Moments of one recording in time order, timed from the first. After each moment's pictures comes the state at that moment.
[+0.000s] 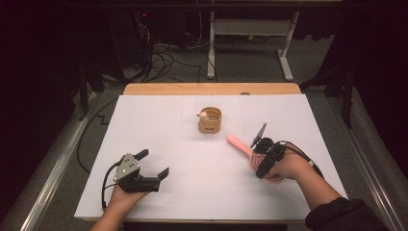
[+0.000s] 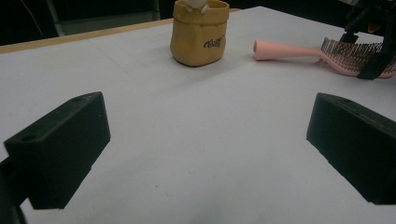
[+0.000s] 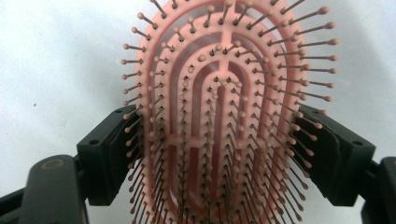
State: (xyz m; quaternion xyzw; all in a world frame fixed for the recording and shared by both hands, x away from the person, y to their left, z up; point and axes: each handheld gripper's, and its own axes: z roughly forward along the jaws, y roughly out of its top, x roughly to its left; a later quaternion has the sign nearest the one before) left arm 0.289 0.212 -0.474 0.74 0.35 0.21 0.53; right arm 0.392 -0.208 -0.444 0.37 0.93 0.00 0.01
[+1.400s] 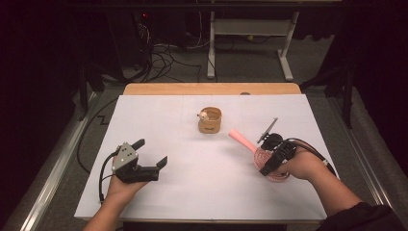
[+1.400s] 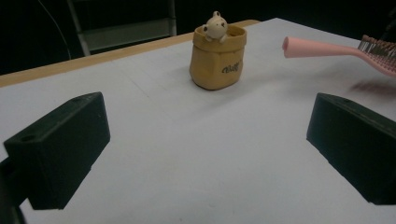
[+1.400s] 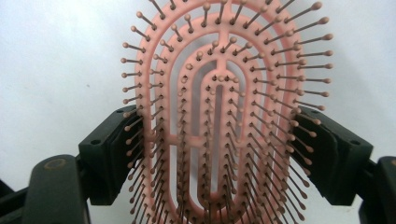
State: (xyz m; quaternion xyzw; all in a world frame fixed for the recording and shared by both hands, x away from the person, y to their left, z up) left arm 0.305 0.211 -0.432 0.73 0.36 0.24 0.52; right arm 0.377 -0.220 -0.406 0.39 0.92 0.04 0.01
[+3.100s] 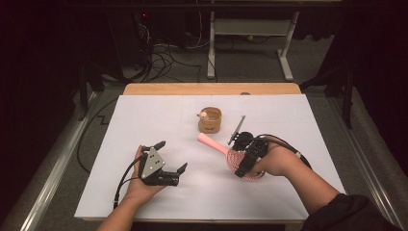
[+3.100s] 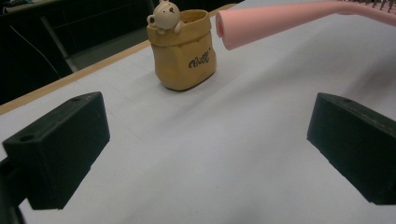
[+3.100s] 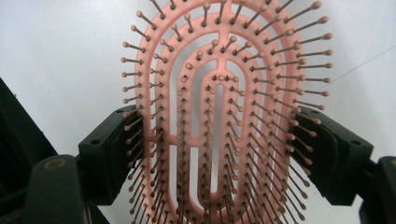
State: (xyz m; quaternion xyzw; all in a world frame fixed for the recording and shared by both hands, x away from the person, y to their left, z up) left arm 0.308 0.159 -0.469 0.77 0.28 0.28 0.49; right arm 0.372 -0.142 -0.386 0.27 0.96 0.05 0.00
